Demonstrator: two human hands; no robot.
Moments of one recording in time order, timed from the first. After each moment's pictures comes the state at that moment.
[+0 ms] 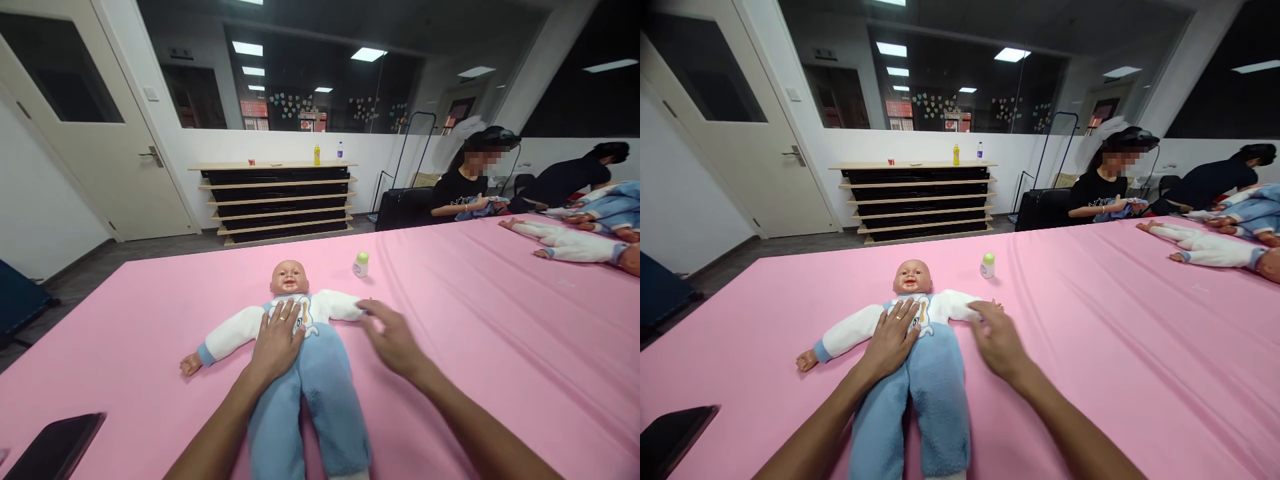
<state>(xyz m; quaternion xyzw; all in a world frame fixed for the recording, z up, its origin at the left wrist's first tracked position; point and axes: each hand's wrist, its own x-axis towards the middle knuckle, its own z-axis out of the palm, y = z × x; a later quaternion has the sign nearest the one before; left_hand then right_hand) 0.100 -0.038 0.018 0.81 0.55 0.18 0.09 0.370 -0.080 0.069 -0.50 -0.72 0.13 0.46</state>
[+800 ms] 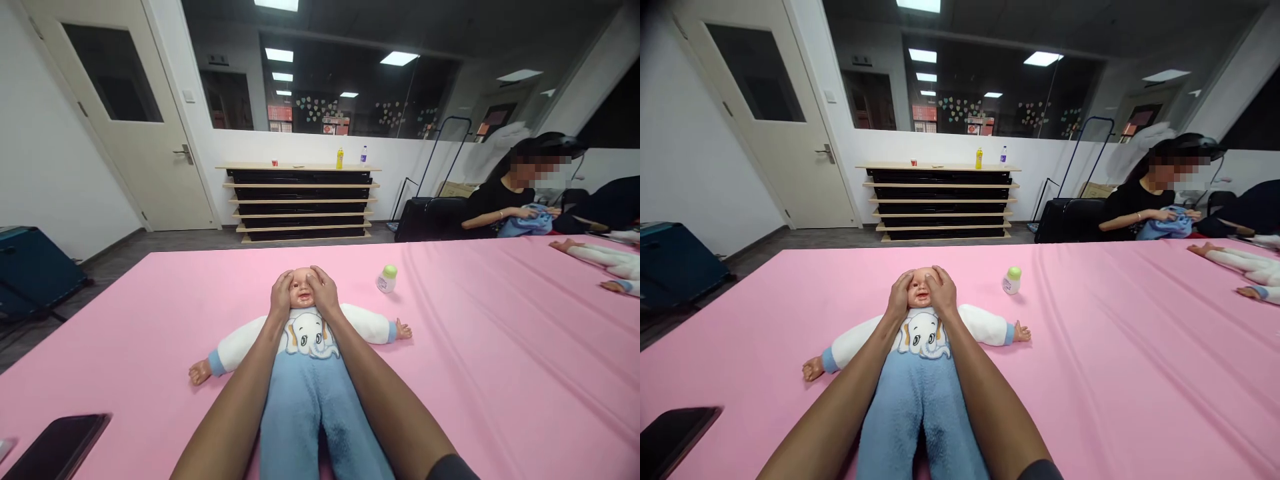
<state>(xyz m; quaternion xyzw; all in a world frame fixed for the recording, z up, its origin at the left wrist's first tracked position) 0.078 0.135 -0.024 0.44 0.49 0.64 0.39 0.209 0.125 -0.002 -0.48 -0.56 0.36 0.57</state>
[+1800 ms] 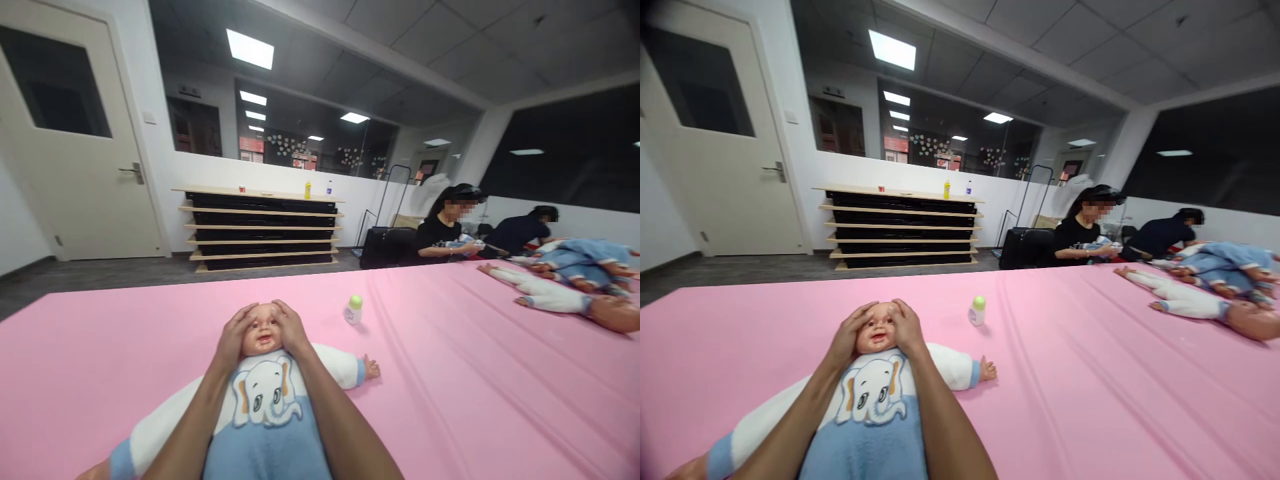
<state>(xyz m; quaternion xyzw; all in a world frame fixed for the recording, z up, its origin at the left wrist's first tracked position) 0.065 0.146 -0.026 0.45 0.41 0.61 0.51 0.218 0.145 -0.007 -0.42 -0.58 0.43 0.55</state>
